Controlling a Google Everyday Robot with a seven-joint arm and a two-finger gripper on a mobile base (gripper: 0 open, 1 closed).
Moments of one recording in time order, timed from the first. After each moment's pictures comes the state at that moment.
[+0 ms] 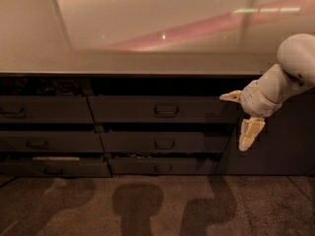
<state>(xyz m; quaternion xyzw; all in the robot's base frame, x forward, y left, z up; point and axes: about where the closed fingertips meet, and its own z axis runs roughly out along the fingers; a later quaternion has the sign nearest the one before) 0.551 -0.243 0.740 -0.74 0.64 0.08 0.19</state>
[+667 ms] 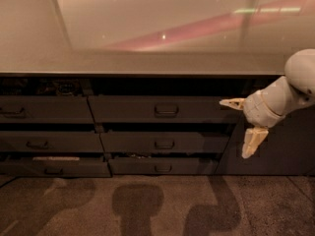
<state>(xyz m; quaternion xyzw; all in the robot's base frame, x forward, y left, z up) 0.538 -0.245 0.728 -0.78 0.59 0.05 0.23</state>
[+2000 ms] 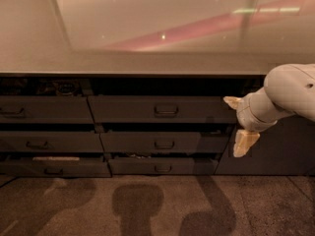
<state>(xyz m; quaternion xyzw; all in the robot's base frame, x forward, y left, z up) 0.546 -0.243 0.730 -0.71 0.67 -0.08 0.20</state>
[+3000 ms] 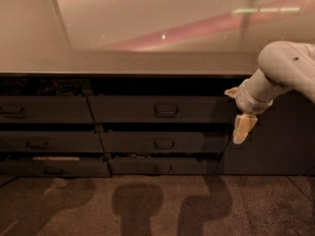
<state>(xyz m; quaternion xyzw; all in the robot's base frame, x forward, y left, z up) 0.592 -0.260 0.720 -0.69 0.70 -0.02 0.16</state>
